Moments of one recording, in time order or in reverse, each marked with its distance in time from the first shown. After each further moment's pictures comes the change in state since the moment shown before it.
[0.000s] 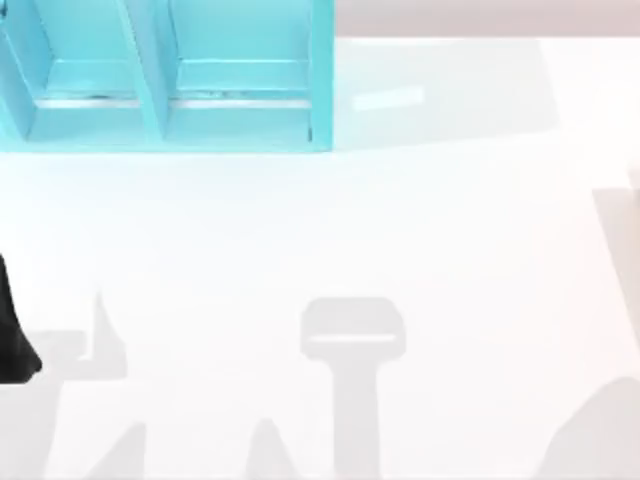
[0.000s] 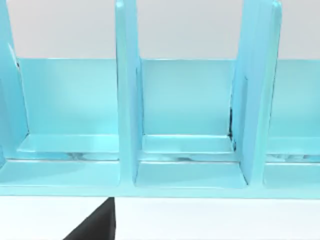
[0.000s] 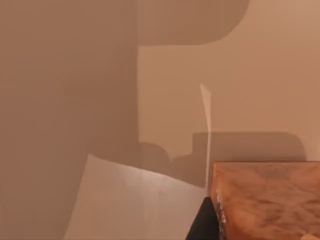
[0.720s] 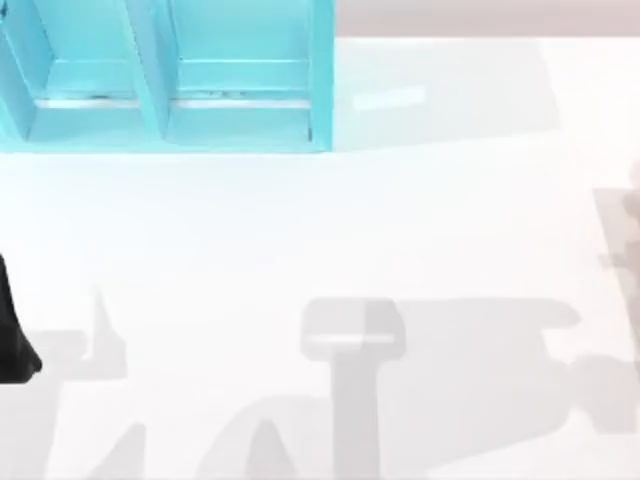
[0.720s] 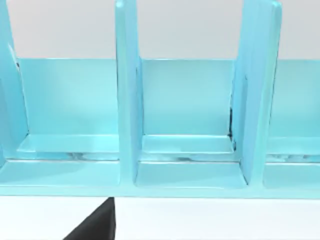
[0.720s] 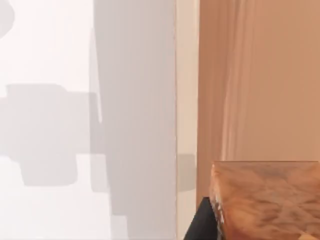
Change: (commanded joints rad) left arm 0.000 0.000 0.000 0.000 0.000 0.000; right arm 0.354 -0.216 0.255 -0.437 -0.009 0.363
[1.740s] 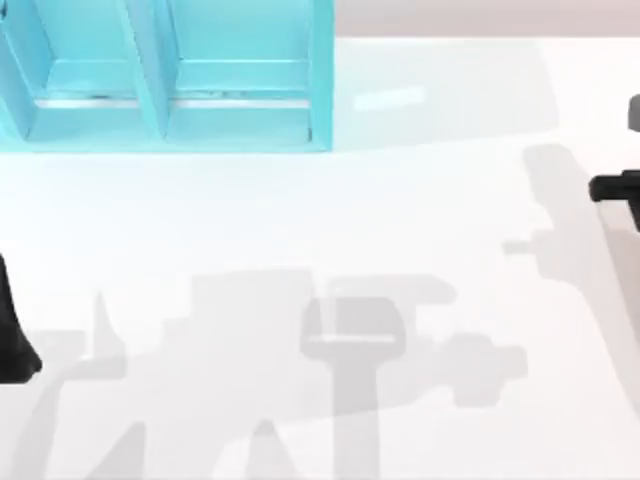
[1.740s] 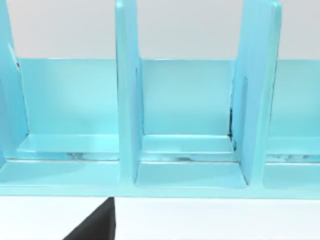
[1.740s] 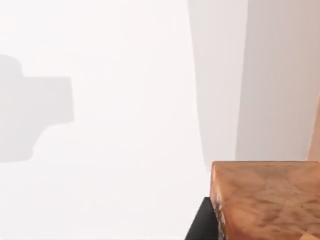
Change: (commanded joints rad) left arm 0.000 0.000 0.000 0.000 0.000 0.000; right arm 0.329 0.141 0.138 -0.072 0.019 0.326
